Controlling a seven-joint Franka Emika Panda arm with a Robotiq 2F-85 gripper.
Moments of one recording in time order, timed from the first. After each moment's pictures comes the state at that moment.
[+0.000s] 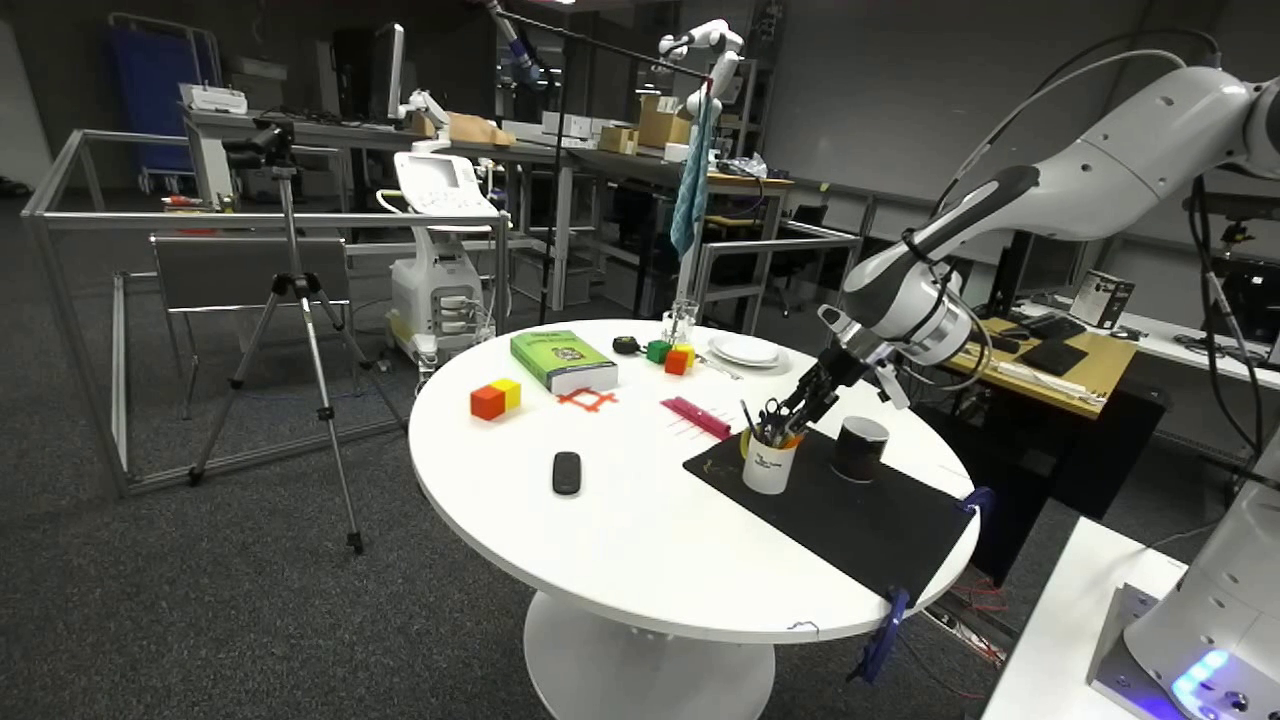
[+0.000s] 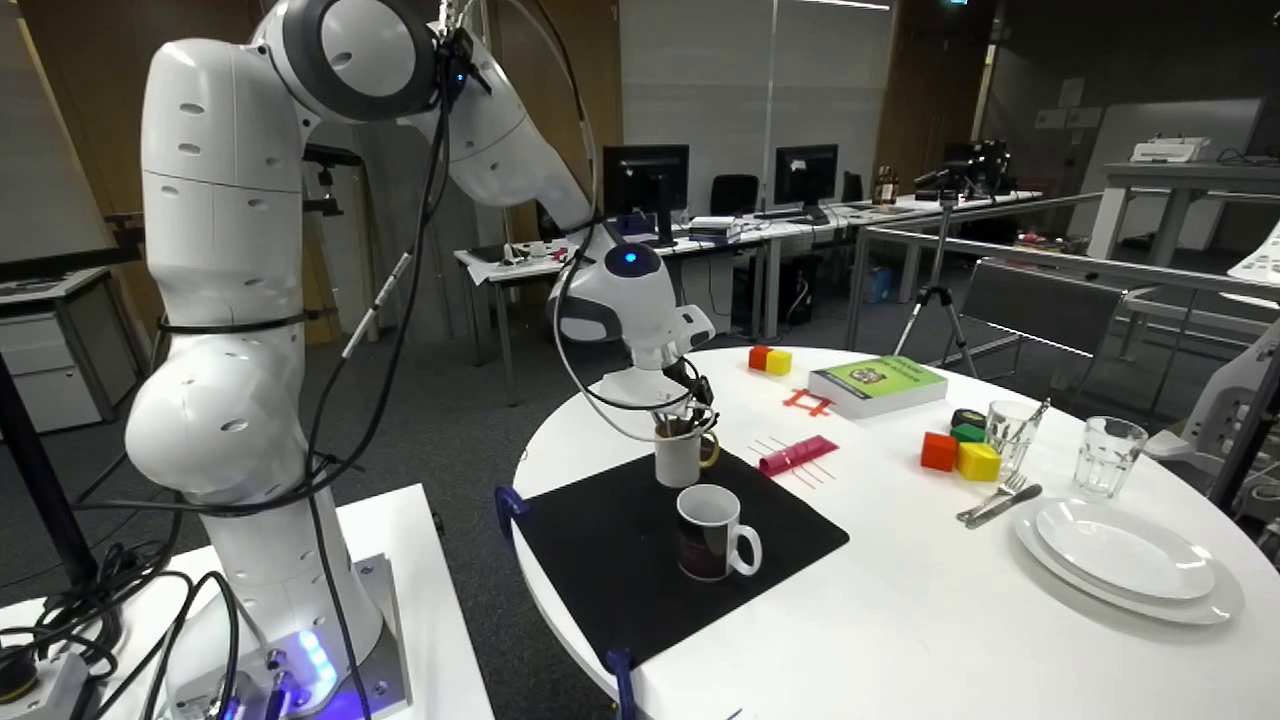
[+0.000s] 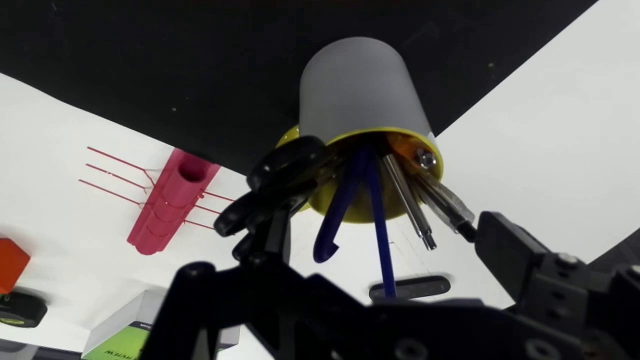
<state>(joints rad) -0.05 0.23 0.26 -2.38 1.01 2.98 -1.41</state>
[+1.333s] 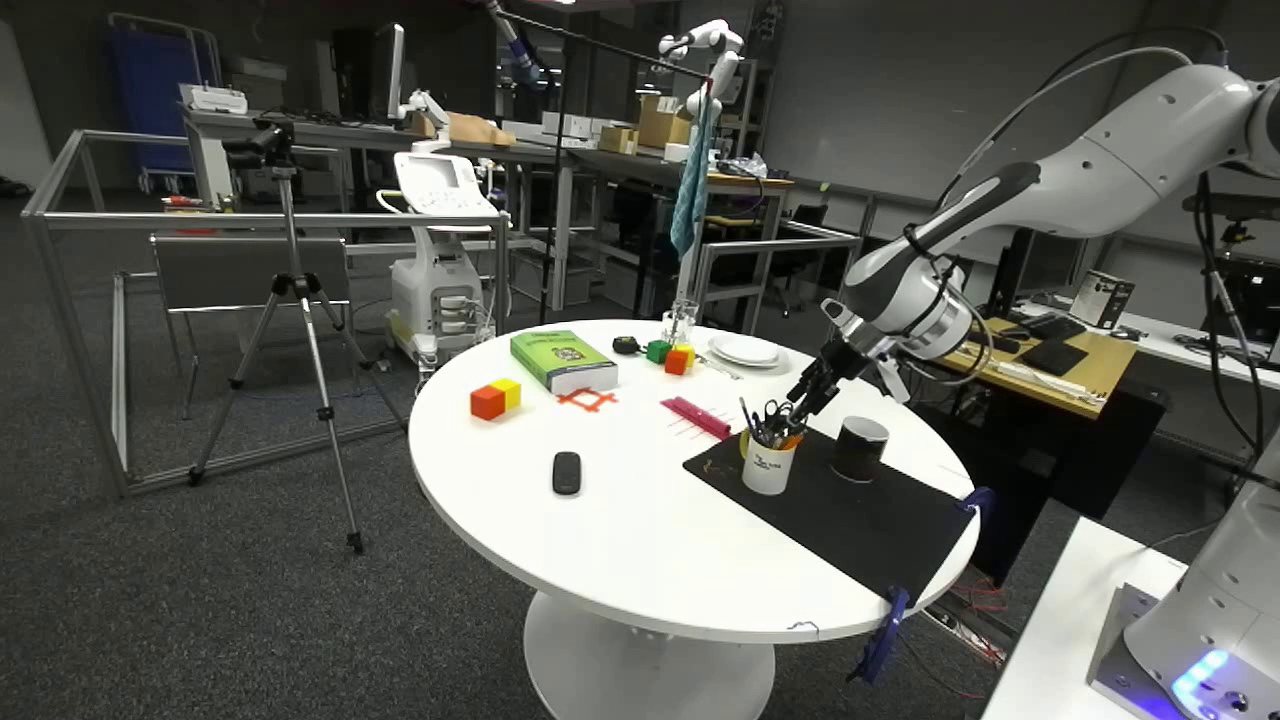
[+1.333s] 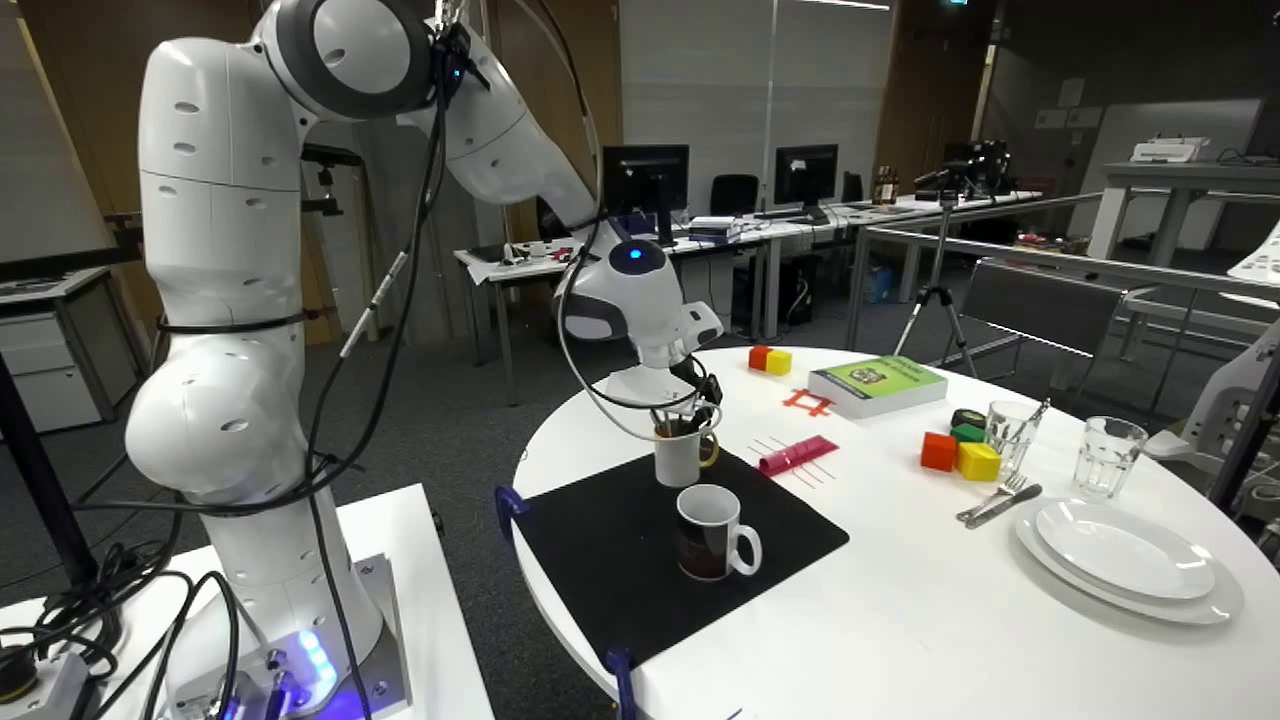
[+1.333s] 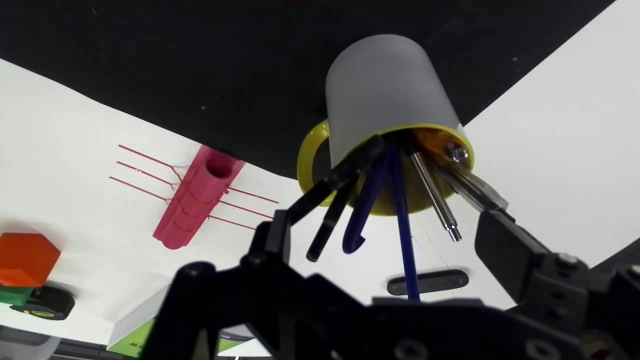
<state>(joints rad) -0.05 0.23 0.24 -2.37 1.01 2.98 -1.41</state>
